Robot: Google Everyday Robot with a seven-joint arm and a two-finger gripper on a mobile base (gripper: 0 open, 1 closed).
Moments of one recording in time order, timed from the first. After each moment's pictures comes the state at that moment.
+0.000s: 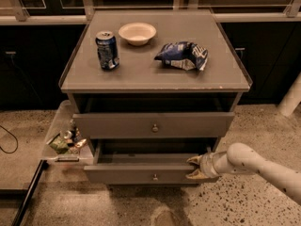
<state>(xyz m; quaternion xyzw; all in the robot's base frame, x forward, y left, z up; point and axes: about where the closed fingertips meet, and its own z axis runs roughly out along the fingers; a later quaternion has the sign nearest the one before) 0.556 -0.206 0.394 -0.67 0.65 0.11 0.33</state>
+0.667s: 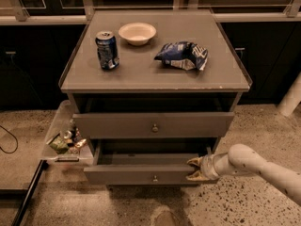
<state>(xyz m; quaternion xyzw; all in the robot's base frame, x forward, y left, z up) 0.550 -0.208 0.395 -0.67 0.65 0.12 0.33</state>
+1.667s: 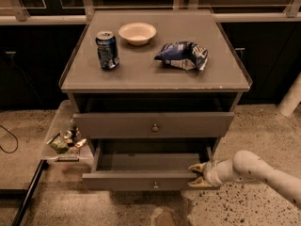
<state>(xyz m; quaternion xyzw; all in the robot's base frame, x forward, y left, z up) 0.526 -0.211 0.395 -0.67 0.65 0.12 0.33</state>
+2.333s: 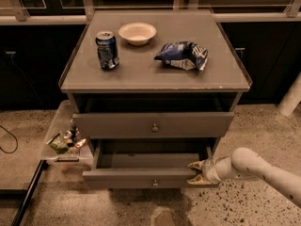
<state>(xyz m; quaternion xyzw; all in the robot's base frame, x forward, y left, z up) 0.530 -0.209 0.394 -0.67 0.65 0.13 0.33</state>
